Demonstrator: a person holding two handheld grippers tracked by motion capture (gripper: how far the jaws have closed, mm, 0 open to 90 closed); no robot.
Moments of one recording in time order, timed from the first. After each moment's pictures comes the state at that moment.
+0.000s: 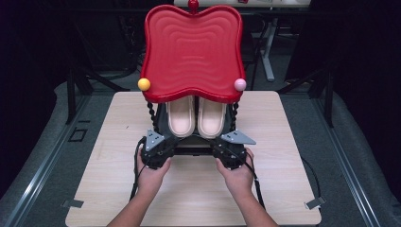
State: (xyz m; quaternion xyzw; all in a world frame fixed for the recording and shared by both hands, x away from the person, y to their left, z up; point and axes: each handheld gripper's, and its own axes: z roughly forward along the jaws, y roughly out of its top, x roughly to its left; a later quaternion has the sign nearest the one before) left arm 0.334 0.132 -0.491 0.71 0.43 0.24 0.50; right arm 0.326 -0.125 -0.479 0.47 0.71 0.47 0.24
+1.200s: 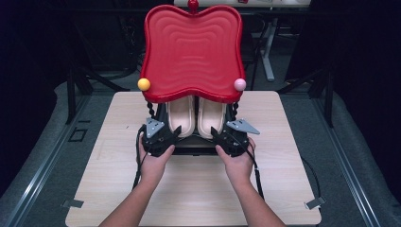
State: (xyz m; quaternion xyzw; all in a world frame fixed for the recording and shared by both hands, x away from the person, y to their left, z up) left arm 0.370 0.124 -0.484 0.68 0.45 0.28 0.50; right arm 0.360 -0.129 -0.477 0.50 0.66 0.49 0.26
